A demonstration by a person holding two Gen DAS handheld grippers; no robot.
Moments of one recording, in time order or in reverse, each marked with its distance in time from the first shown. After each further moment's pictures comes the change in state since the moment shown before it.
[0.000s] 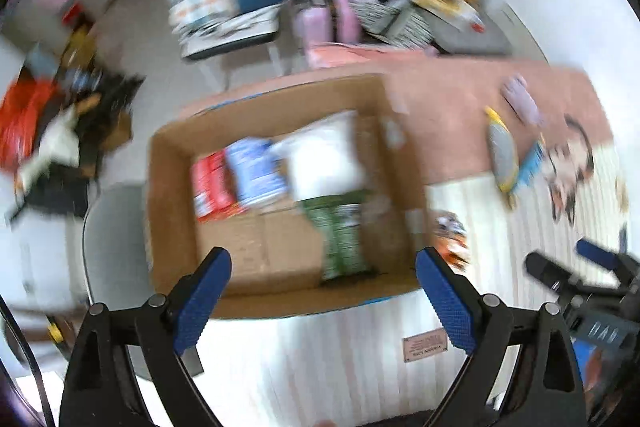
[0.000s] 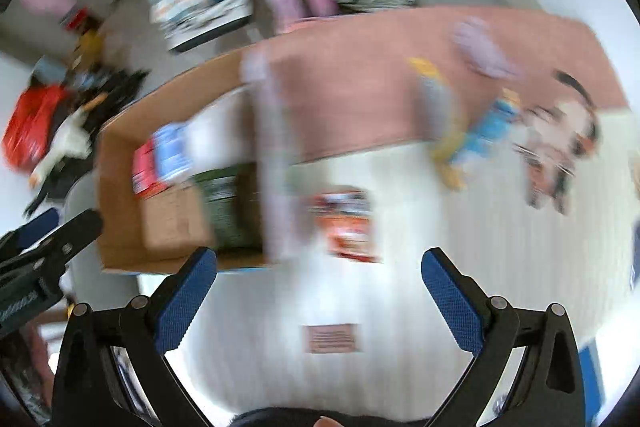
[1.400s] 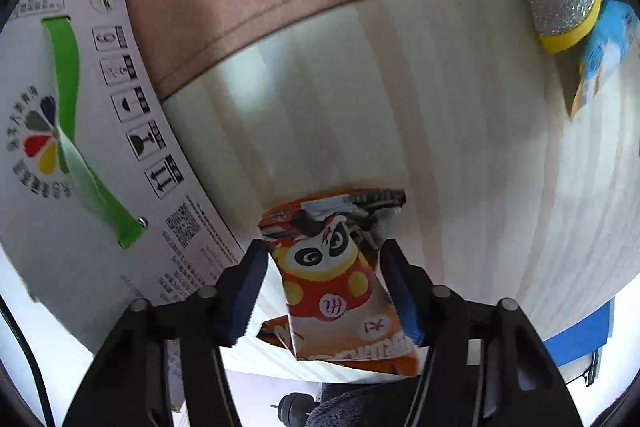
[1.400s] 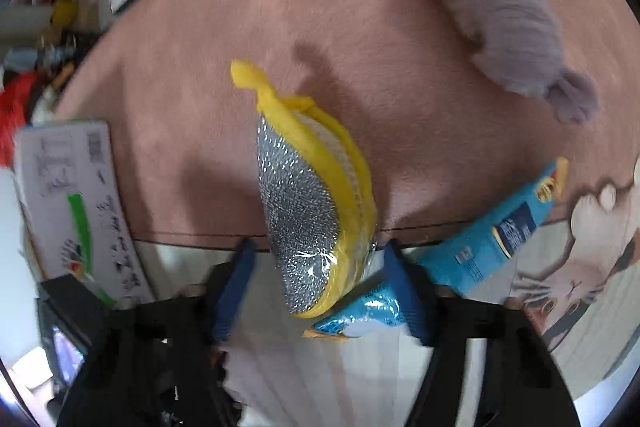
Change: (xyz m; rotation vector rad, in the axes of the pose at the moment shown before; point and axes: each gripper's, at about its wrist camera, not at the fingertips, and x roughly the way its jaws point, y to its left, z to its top) left arm 0.254 -0.178 0.014 0.148 0.706 0.093; right arm 0.222 -0.116 0.167 -0.103 0.364 0.005
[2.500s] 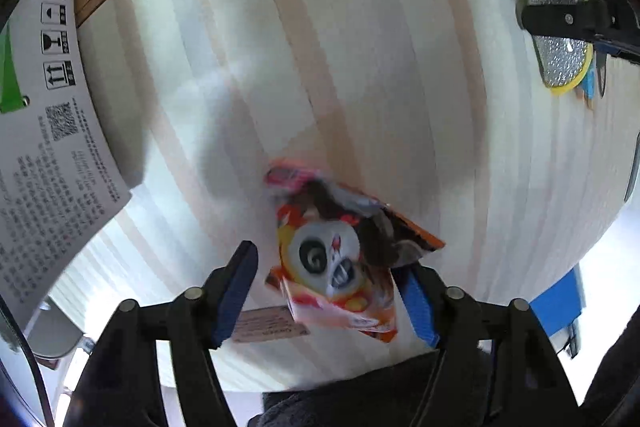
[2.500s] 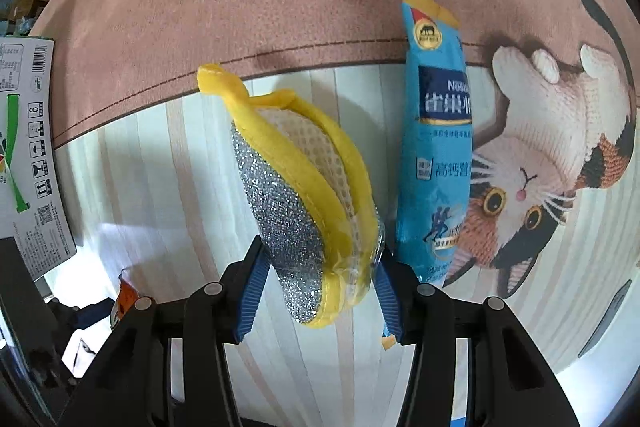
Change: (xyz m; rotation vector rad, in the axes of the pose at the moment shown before) left arm 0.078 -0.040 -0.104 0.042 -0.096 -0.273; right arm 0.013 -0.029 -0.052 0.000 0.025 -0.142
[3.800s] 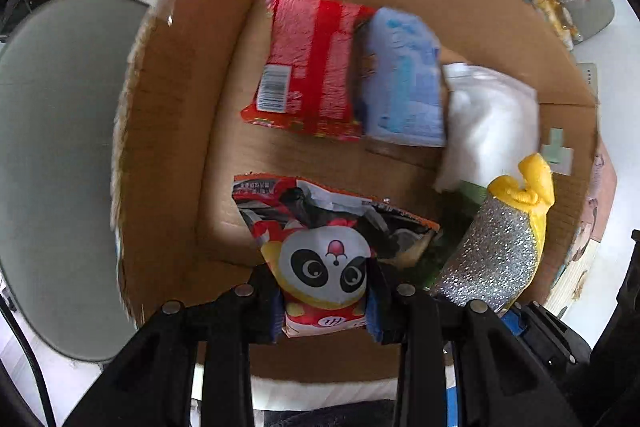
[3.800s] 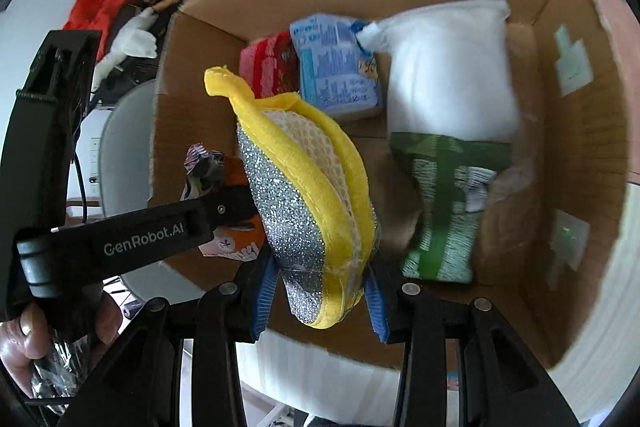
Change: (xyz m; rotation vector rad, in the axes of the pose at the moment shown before) left arm -0.146 0.369 -0.050 -0.519 -0.233 -0.246; right arm -0.047 0.429 -0.074 -0.237 -0.093 0.321
